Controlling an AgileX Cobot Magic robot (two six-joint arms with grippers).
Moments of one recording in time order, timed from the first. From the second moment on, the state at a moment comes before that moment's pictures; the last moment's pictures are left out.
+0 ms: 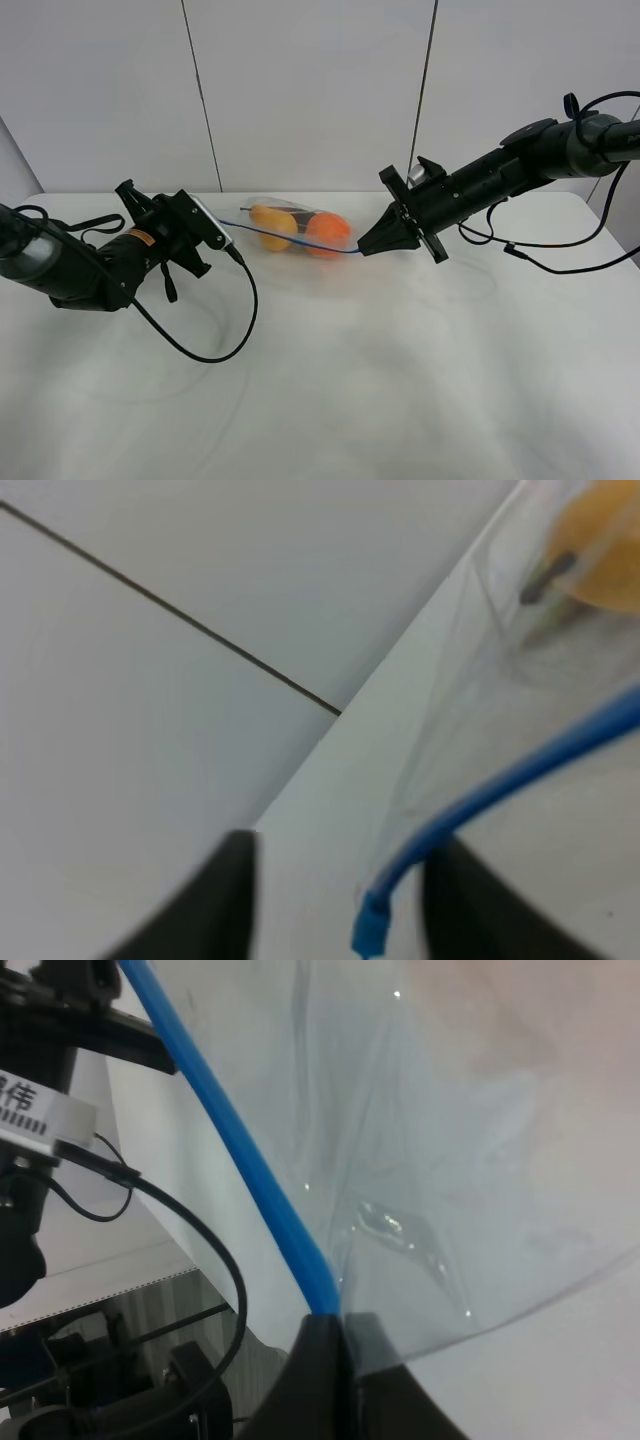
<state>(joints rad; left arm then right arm) -0.21 2.03 -0.80 -0.16 -0.94 0.95 0.09 2.14 -1.46 1.07 1.21 -0.46</state>
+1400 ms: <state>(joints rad) 0.01 1.93 -1.36 -0.17 0.78 0.24 0.09 2.14 -1.46 1.07 1.21 -0.46</state>
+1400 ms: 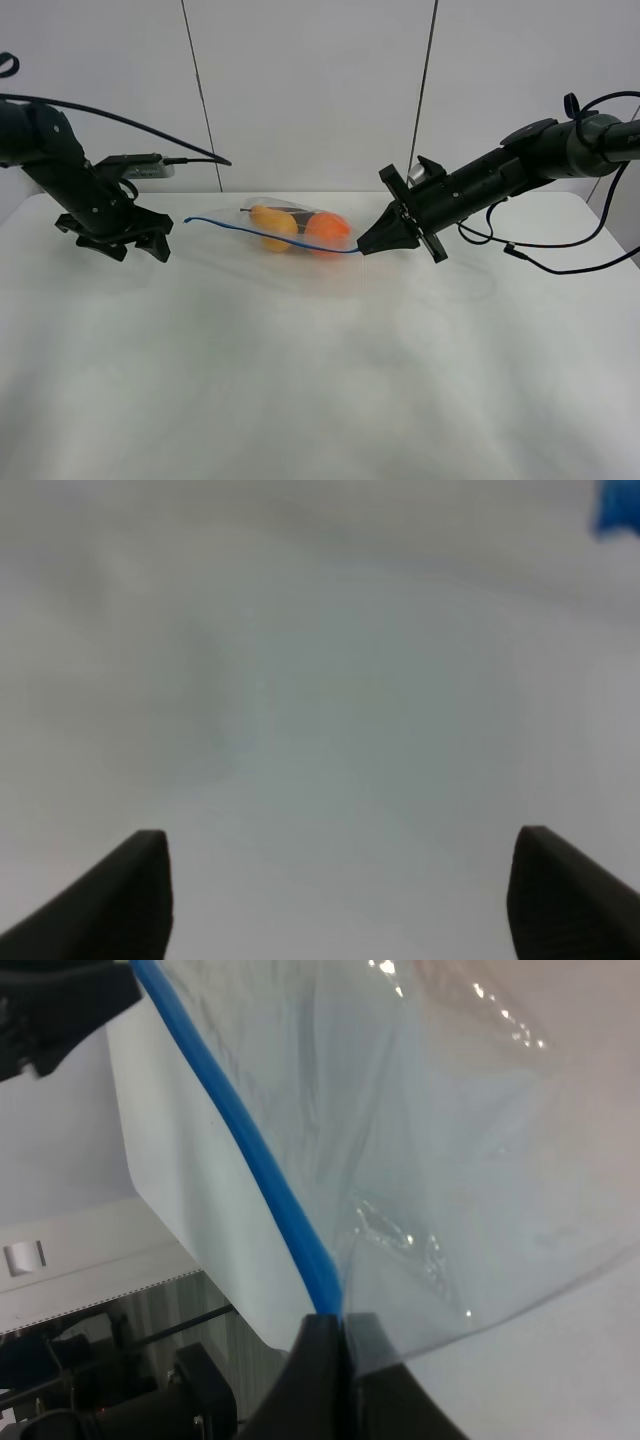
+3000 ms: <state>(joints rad) 0.01 0.63 -0.52 -0.09 1.11 0.08 0.09 2.14 -1.46 1.07 1.21 -0.46</state>
